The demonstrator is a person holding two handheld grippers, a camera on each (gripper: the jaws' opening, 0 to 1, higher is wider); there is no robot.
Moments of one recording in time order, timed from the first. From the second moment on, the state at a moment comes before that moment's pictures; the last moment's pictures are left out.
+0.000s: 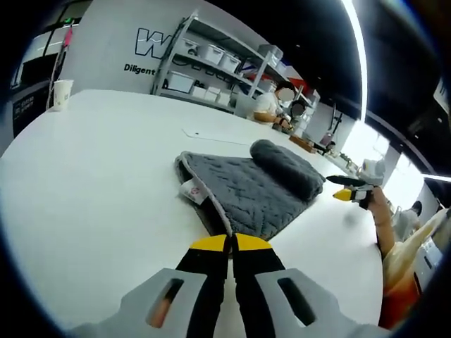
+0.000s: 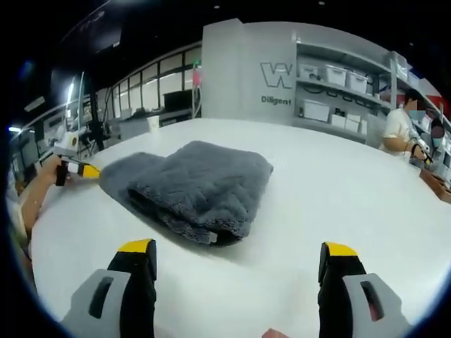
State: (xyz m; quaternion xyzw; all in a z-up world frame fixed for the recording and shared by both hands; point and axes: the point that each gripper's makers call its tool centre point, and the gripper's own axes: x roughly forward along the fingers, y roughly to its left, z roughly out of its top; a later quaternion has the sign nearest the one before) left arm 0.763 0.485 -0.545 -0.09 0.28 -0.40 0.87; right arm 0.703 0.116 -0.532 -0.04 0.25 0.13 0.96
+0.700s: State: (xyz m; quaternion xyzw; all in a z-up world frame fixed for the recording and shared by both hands) left arm 0.762 0.517 -0.548 -0.07 0.30 -0.37 0.87; right arm 0.702 0.116 -0.533 -0.04 0.25 0.12 0.96
